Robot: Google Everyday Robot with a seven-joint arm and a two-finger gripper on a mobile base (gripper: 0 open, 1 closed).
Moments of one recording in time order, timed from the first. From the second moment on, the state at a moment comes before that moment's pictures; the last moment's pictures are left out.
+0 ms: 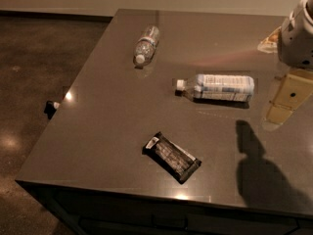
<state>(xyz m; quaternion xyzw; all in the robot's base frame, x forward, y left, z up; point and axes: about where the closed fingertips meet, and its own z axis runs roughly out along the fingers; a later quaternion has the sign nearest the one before) 0.438 -0.217 0.976 -0.60 0.78 -0.03 0.16</state>
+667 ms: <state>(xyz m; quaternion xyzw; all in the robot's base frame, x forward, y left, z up) 0.455 -0.214 0.971 -0.60 0.78 -0.03 0.16</state>
